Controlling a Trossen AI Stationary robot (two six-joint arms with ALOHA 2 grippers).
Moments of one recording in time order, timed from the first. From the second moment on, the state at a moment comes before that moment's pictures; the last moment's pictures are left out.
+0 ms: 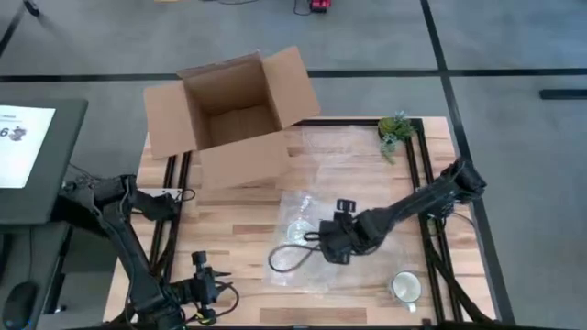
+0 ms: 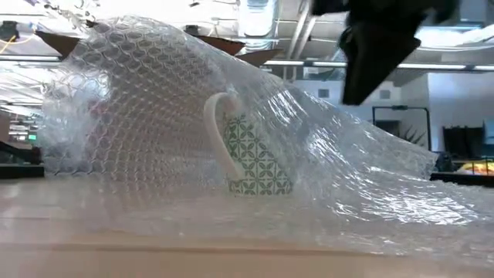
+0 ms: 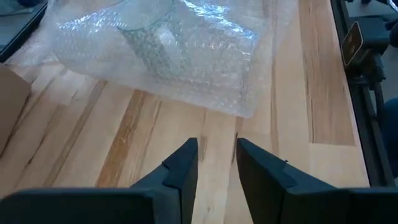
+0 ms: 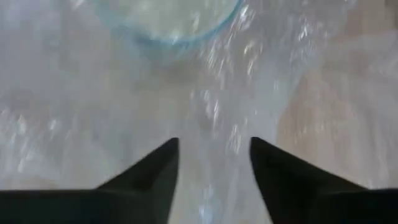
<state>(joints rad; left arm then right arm) -1.14 1.70 1.25 -1.03 -0.95 -1.22 0.39 1.79 1.36 -0.91 0.38 0.47</state>
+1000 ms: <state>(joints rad) -1.14 1.70 1.25 -1.03 -0.95 -1.22 0.38 1.79 1.47 -1.23 0.12 0.33</state>
